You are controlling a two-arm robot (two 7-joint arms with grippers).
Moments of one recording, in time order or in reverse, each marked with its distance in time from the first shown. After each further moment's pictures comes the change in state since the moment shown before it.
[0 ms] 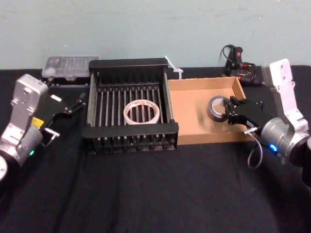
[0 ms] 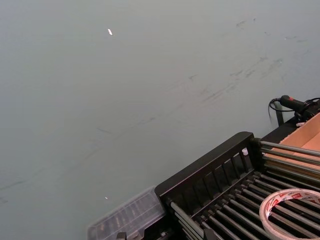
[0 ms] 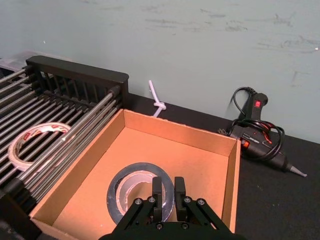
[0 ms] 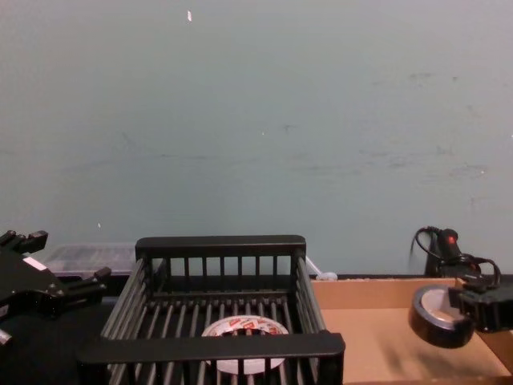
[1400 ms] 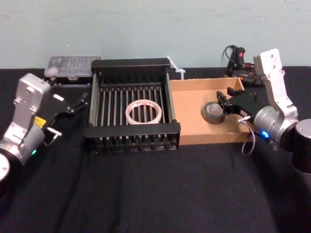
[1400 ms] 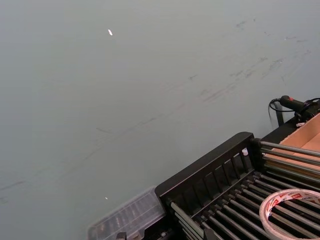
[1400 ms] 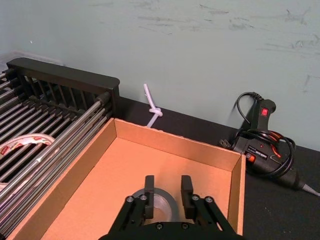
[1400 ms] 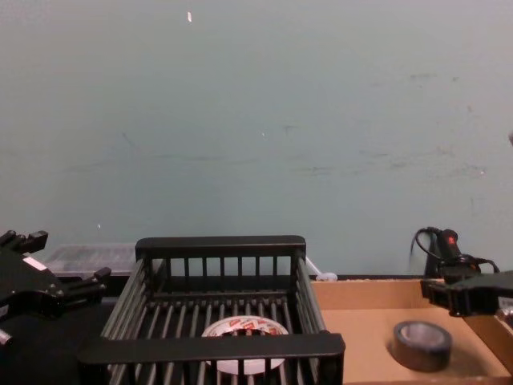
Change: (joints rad) left arm 0.000 0.000 0.000 0.000 0.000 0.000 0.000; right arm 0.146 -0.044 -0.029 0.188 -0.017 -0.022 0.017
